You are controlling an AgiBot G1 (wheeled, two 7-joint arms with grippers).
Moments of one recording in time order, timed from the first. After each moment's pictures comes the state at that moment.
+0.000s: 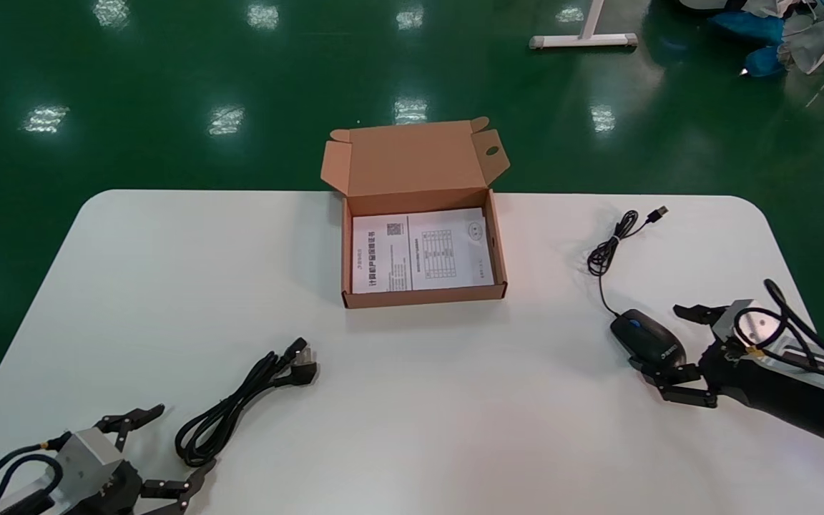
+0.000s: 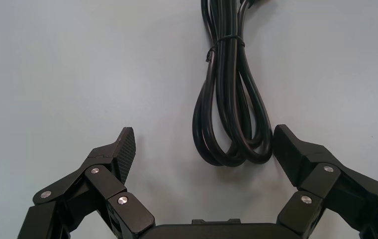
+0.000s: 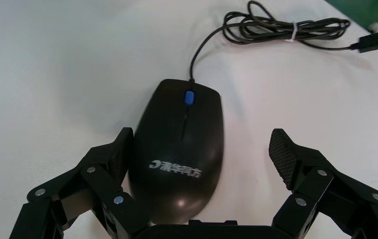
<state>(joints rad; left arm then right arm) -0.15 0.66 0.04 -1.35 0.94 0.59 0.28 1.06 -0.78 -0.30 0.46 -1.15 -1.08 -0.43</state>
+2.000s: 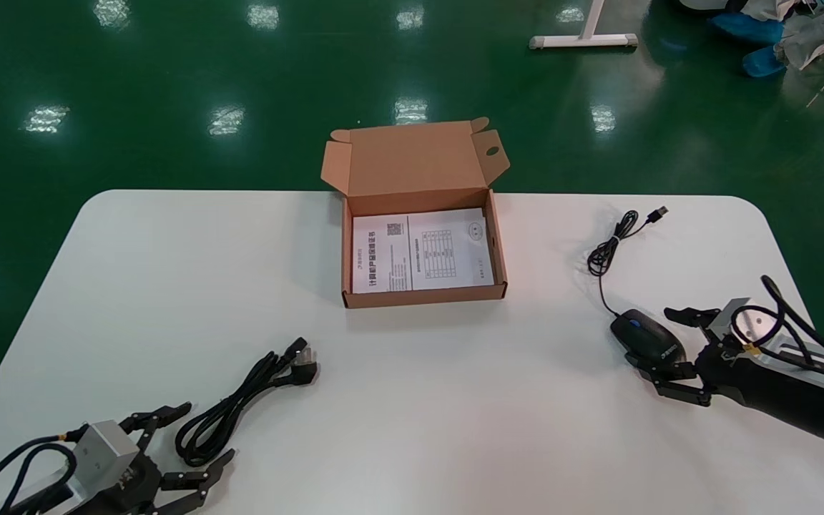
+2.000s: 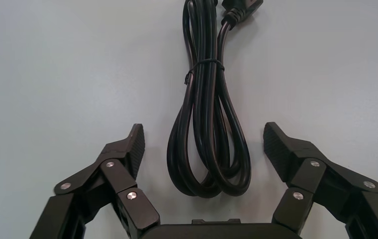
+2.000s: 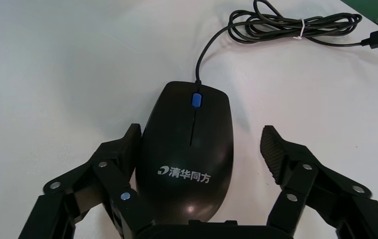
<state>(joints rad) -0.22 0.69 0.08 -1.29 0.93 0.65 0.25 1.08 -0.79 -0.31 0.44 -1.16 -1.09 -0.41</state>
